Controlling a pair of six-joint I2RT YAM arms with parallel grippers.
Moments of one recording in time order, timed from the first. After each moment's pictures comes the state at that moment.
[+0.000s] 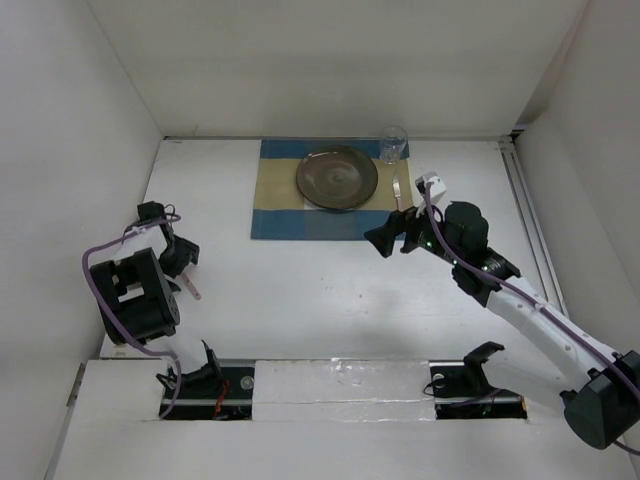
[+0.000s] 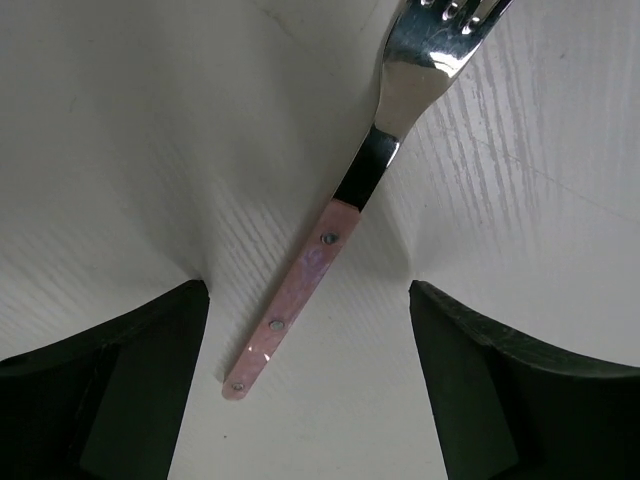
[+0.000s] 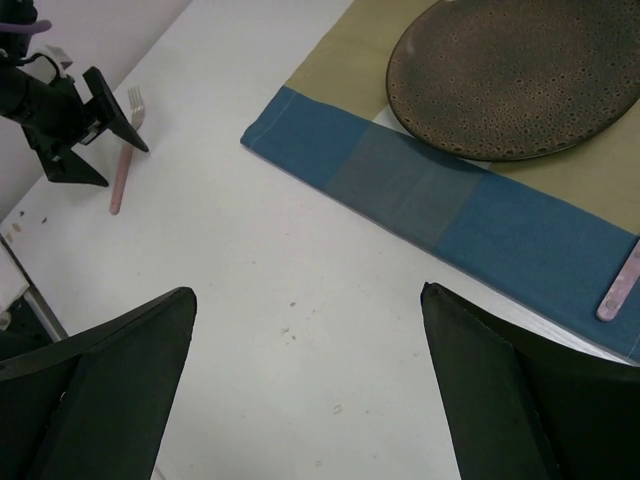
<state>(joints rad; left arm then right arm) 0.35 1.57 0.92 -0.66 -0.16 -0.78 0.51 0.99 0.76 0.01 -0.27 0.30</state>
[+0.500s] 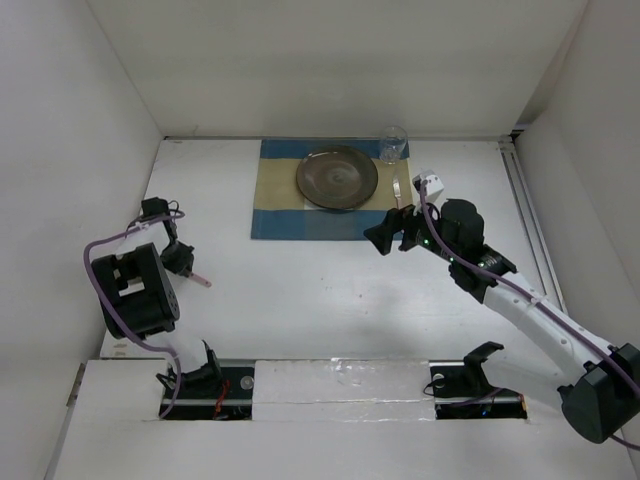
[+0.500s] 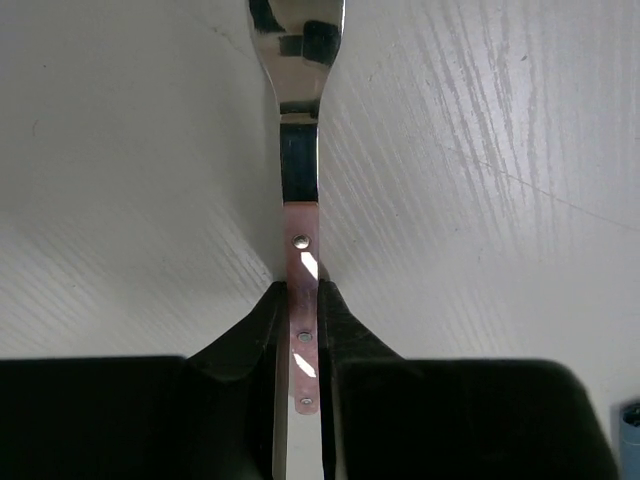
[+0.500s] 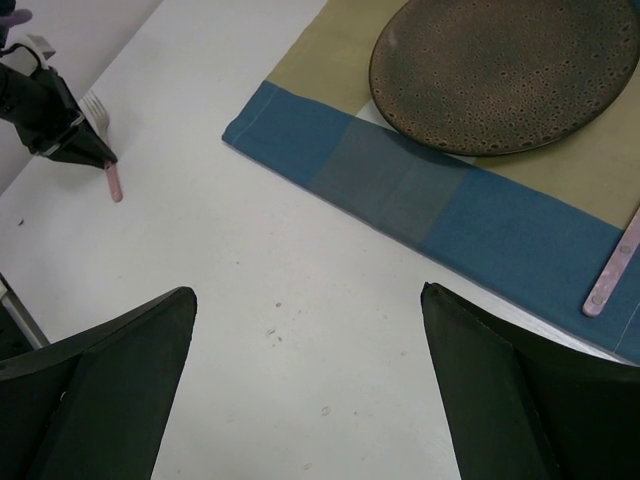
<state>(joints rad) 0.31 1.64 0.94 -0.63 -0.16 -0.77 0.51 1.03 0.77 0.01 -0.24 0.28</state>
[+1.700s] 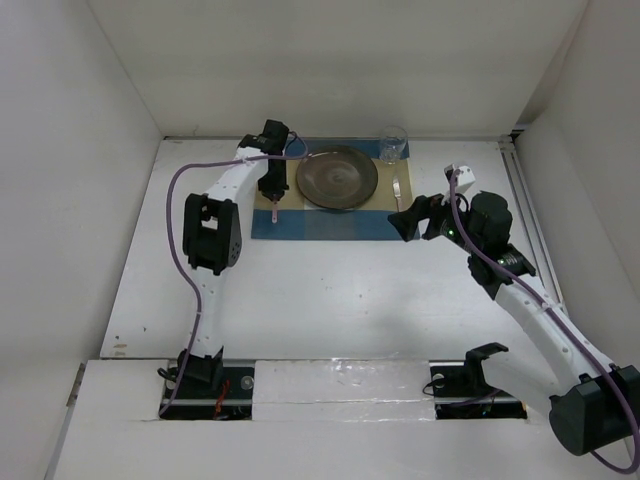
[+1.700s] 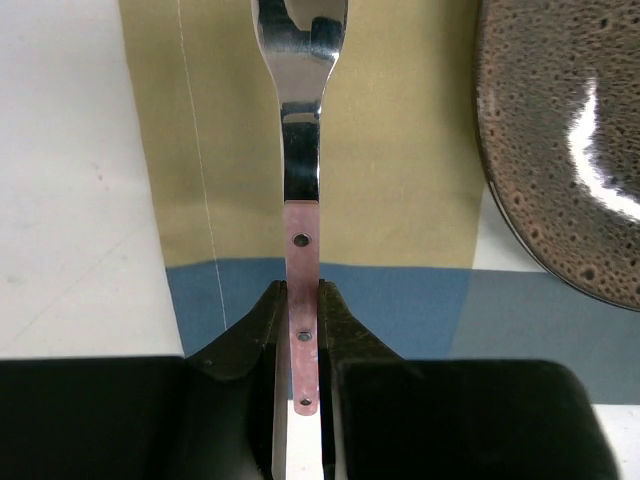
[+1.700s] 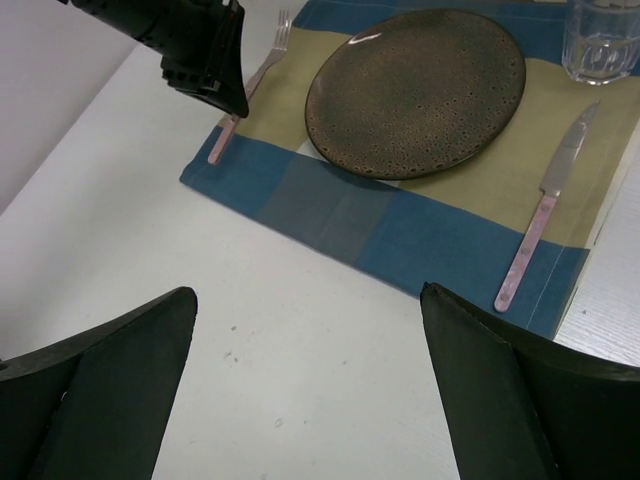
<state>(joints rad) -0.30 2.28 2.05 -0.95 -0.11 -0.30 0.29 0.98 0.77 0.00 -0.35 0.27</state>
